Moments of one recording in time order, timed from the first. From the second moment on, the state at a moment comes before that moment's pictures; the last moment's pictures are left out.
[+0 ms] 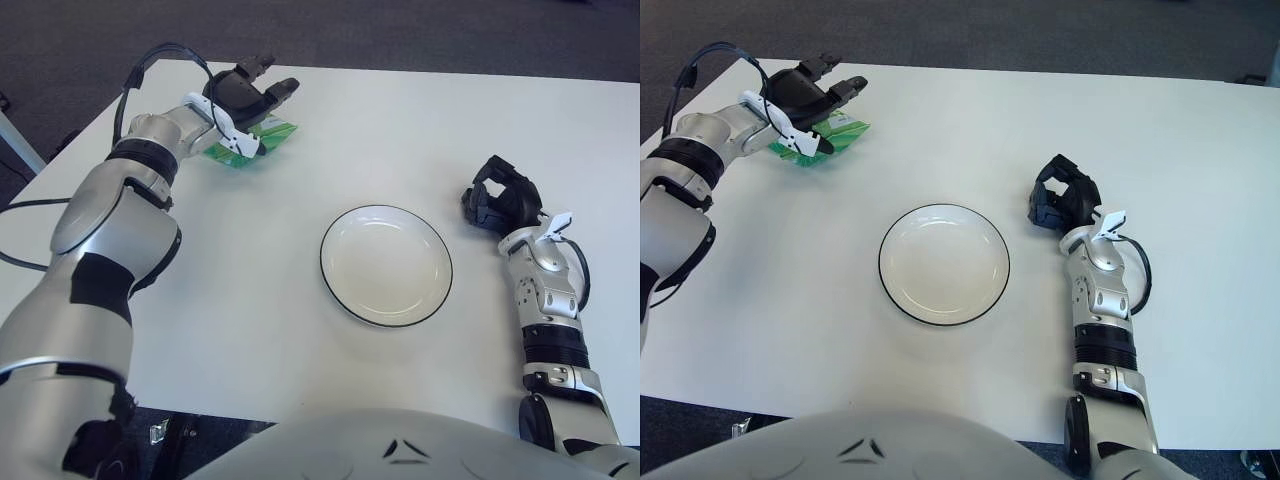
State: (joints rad) left arm -1.27 0.53 -0.85 1.32 1.14 -0.52 0.44; right arm -0.22 -0.22 -0.23 0.23 0.25 0.04 0.16
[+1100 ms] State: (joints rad) left arm -1.33 0.55 -0.81 1.38 1.03 -0.47 -0.03; right arm -0.21 -0.21 -0.24 0.22 0.25 0.05 0.15
